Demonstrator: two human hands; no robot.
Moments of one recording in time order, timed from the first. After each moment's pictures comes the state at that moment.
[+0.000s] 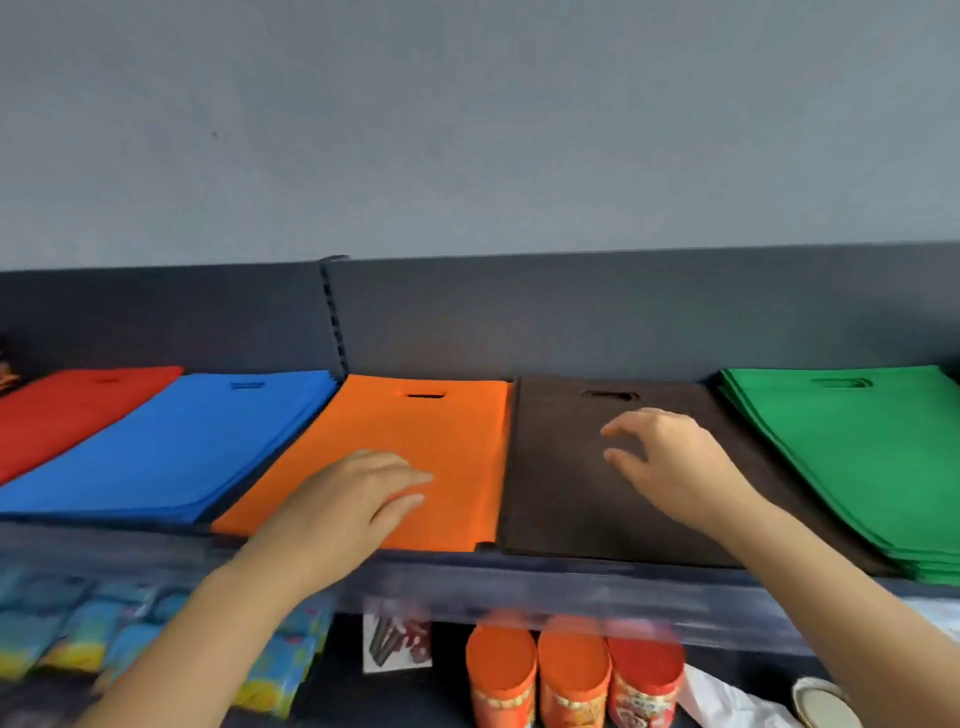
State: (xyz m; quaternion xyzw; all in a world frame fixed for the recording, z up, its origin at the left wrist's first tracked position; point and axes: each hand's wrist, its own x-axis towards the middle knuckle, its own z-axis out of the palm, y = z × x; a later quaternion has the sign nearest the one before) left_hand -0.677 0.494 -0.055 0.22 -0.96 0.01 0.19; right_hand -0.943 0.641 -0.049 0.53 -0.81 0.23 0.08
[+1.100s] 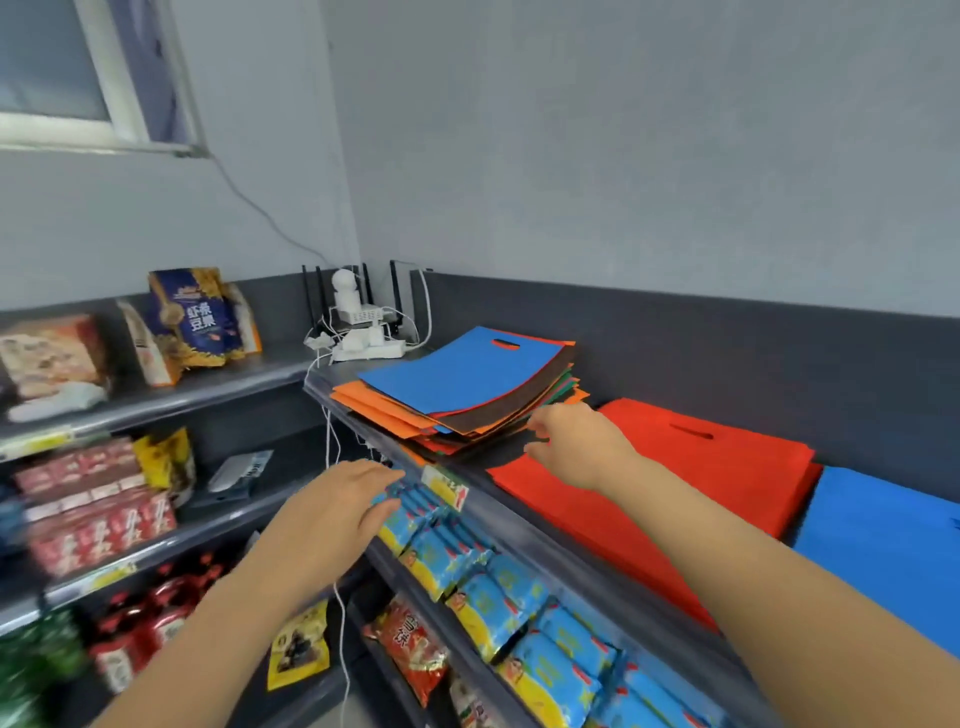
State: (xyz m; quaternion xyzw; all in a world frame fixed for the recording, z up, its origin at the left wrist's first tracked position) left_hand -0.073 0.200 -0.046 0.63 -0.75 0.10 0.18; right_hand -0.320 0.102 -0.012 0.82 -0.55 0.18 -0.03
